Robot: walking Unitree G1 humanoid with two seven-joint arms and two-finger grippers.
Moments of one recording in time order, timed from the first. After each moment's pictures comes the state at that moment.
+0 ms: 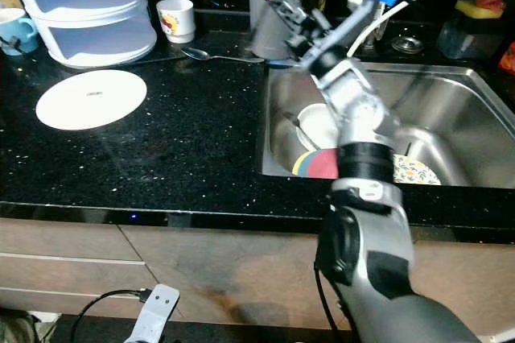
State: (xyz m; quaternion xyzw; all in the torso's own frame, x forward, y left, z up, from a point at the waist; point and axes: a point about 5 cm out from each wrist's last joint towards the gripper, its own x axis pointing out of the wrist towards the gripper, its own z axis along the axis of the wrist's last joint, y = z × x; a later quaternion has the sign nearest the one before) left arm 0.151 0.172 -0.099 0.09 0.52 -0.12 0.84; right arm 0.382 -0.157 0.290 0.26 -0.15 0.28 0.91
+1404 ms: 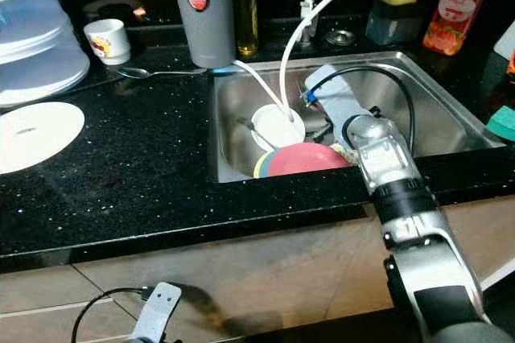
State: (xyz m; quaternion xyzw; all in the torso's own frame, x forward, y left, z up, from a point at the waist) left arm 0.159 0.174 -0.096 0.09 0.52 -0.12 0.84; right arm 0.396 -0.171 0.207 -0.38 0.19 0.16 0.89
